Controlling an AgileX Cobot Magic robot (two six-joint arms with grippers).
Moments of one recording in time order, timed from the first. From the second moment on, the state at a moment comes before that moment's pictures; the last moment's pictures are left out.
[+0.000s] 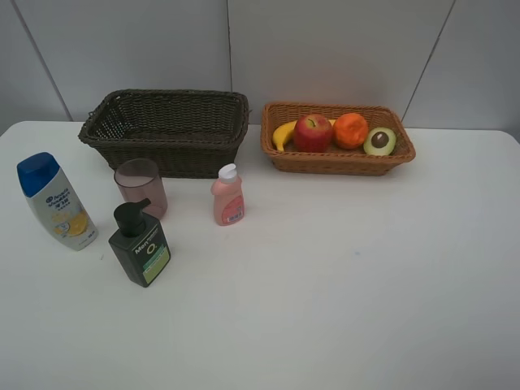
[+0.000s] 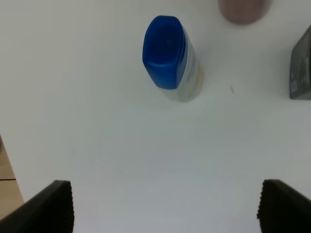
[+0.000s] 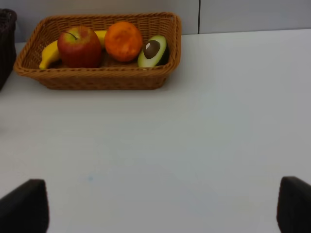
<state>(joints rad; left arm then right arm) -0.18 1.00 -0.99 0.07 1.21 0.25 0.05 0.00 -0.52 -0.02 1.04 0.02</state>
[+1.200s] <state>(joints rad) -0.18 1.56 -1.05 0.07 0.99 0.42 0.05 0.00 -0.52 -0.02 1.04 0.02</state>
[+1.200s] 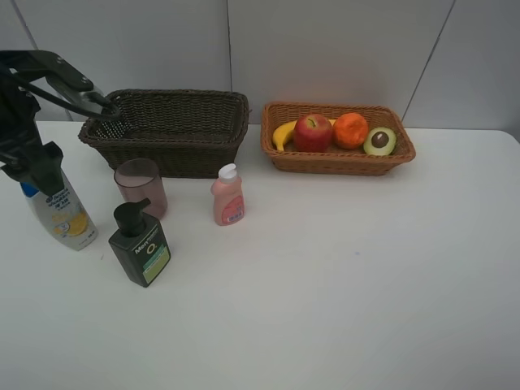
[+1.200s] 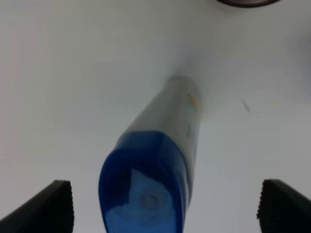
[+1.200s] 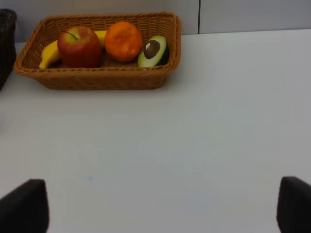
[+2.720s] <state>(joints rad) -0.18 1.73 -1.05 0.07 0.95 0.42 0.05 0.00 -0.52 -0.02 1.04 0.02</state>
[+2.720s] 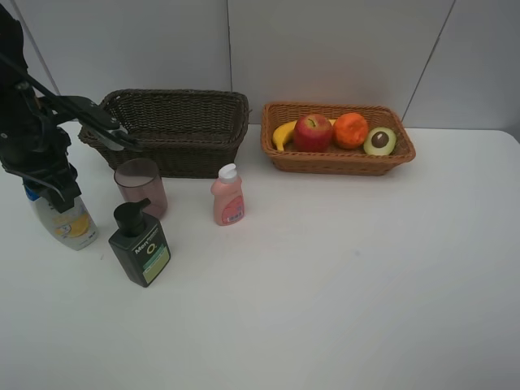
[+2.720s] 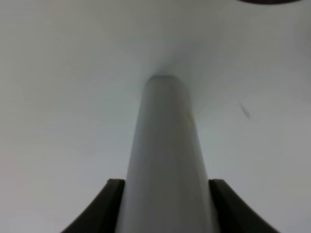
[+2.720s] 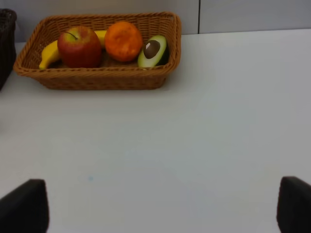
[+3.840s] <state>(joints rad) -0.18 1.72 -1.27 0.07 1.21 0.37 0.05 0.00 -0.52 -0.02 1.04 0.02</state>
